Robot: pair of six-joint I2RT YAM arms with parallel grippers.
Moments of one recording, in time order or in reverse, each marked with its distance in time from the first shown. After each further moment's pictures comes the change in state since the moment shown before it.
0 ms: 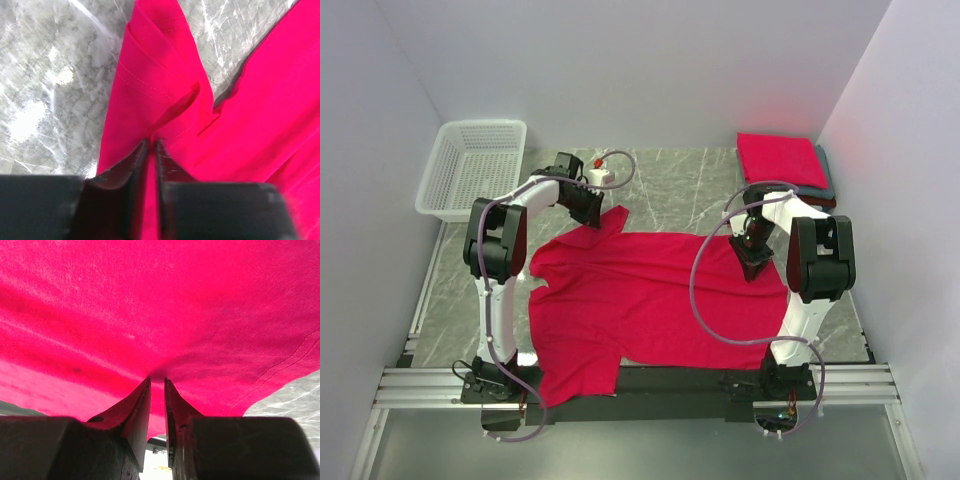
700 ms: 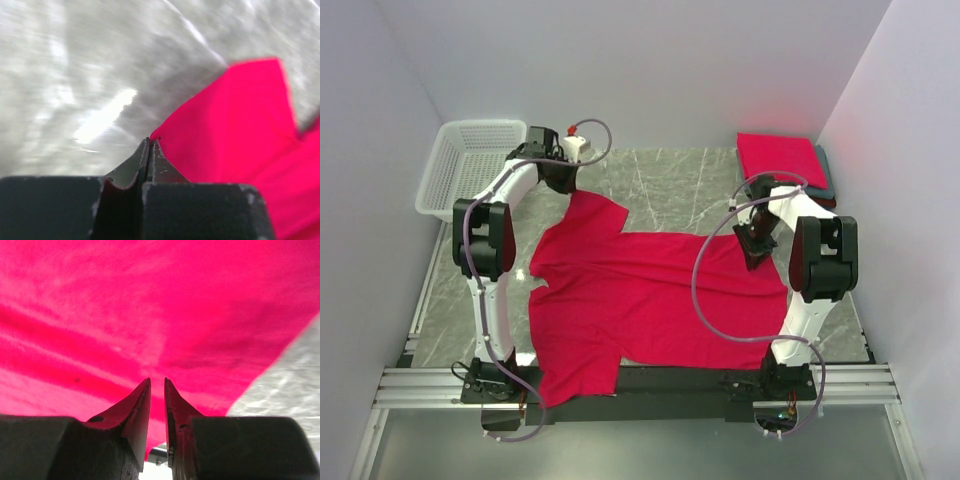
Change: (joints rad) left arm 0.106 0.000 0.167 0.018 -0.123 0.043; right arm -0.031 0.000 0.055 0.018 -0.018 0.034
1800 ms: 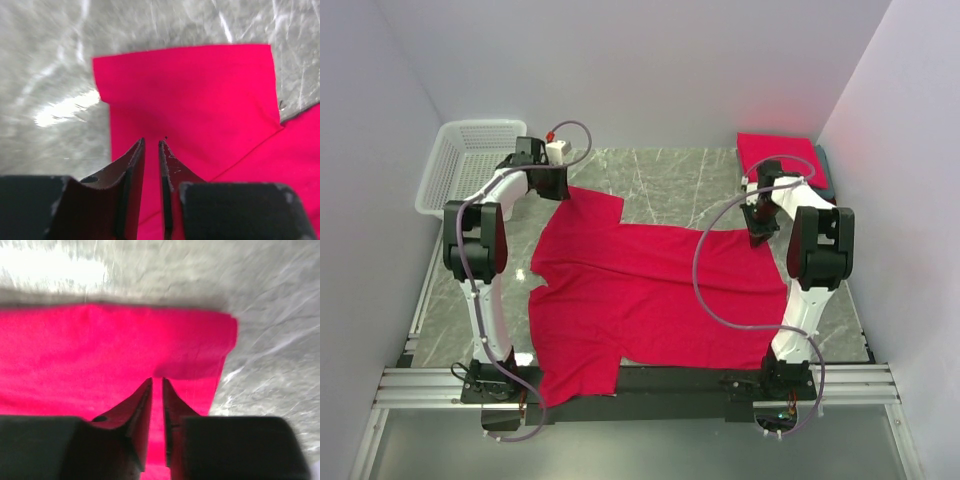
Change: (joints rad) left arm 0.074 -0.056 -0.146 0.148 -0.014 -0.232; right arm -0.047 0.111 0.156 0.154 0.070 0.149
